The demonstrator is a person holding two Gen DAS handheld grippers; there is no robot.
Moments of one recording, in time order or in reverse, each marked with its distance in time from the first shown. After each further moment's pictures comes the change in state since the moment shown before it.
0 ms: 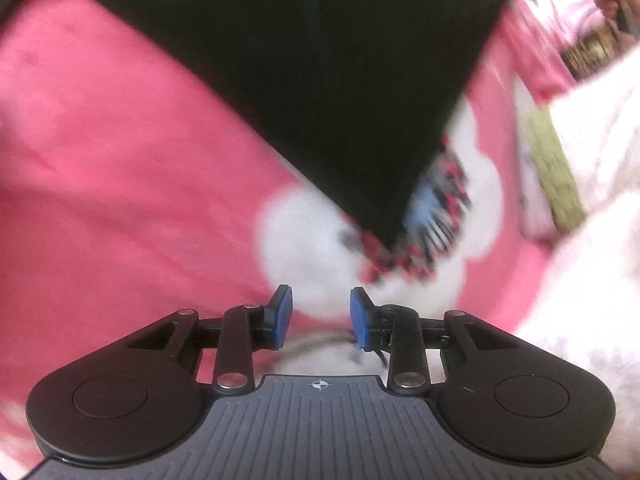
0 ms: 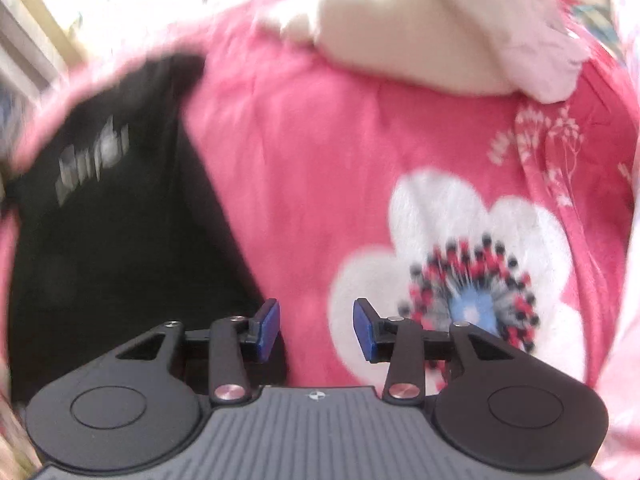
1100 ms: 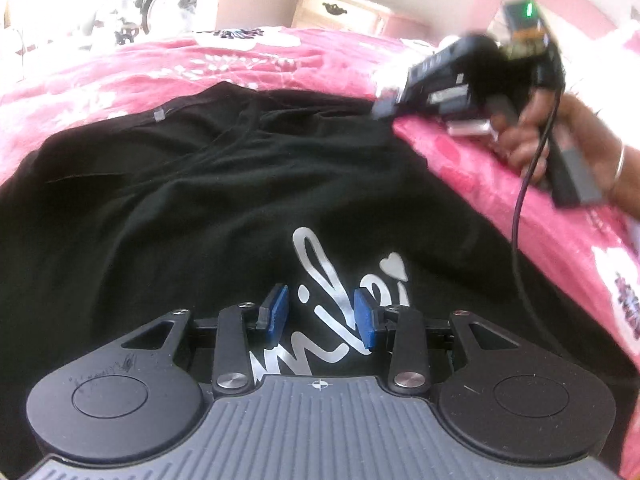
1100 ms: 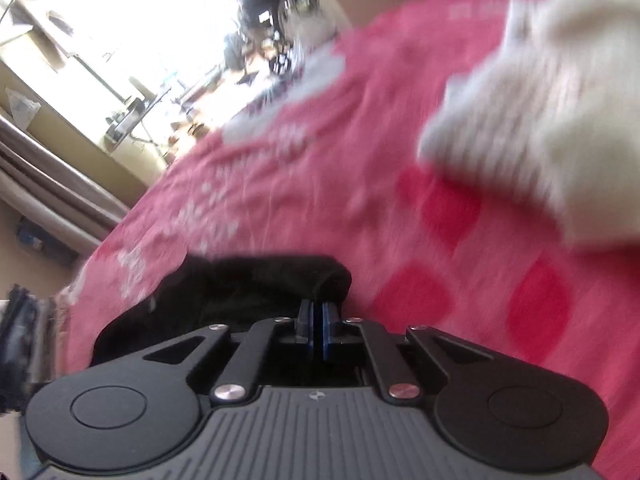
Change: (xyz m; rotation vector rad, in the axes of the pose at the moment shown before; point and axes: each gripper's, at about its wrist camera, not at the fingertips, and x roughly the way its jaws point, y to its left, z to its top) left arm 0.024 0.039 0.297 -0.096 -0.740 0.170; right arm 0.232 0.149 0.263 0.146 -0.179 0.261
